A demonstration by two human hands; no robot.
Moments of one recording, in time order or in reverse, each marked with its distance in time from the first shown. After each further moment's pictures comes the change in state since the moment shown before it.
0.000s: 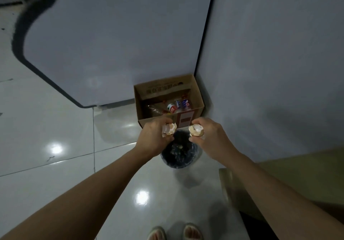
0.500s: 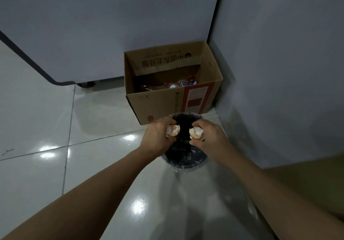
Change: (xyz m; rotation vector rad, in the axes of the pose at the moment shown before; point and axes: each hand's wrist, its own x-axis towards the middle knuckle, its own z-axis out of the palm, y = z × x) left_hand 0.077 -0.163 0.222 0.065 0.016 0.060; right_hand 0.038 0.182 0.209 -0.080 -0.057 0.014
